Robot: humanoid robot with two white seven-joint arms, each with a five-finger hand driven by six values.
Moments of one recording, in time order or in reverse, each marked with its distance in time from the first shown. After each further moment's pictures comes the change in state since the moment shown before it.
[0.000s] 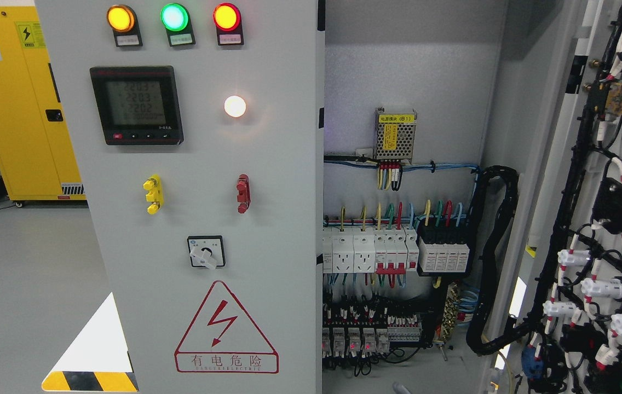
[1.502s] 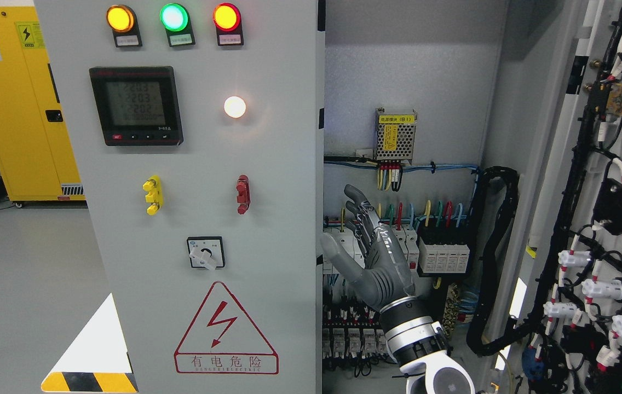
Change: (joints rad) left arm -0.013 -0.004 0.000 0.051 0.002 -0.009 -0.001; right arm -0.711 0.050 -0.022 0.255 0.016 0.341 0.012
